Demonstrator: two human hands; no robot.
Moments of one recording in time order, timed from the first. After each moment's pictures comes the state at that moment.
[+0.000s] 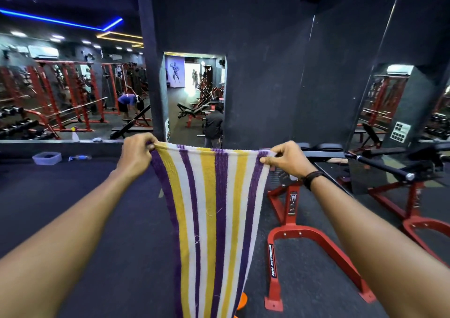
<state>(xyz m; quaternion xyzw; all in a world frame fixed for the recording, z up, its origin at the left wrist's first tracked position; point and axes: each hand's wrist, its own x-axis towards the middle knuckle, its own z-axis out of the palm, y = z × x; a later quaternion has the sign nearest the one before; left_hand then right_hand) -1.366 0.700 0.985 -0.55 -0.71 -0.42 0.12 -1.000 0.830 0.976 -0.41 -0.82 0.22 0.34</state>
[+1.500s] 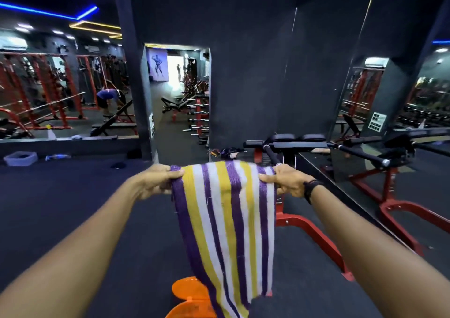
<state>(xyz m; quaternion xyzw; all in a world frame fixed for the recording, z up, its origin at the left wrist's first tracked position) -1.304 0.700 0.934 -0.48 -0.61 -0.39 -0.50 -0.972 0.797 0.924 -0.47 -0.65 0.54 0.24</state>
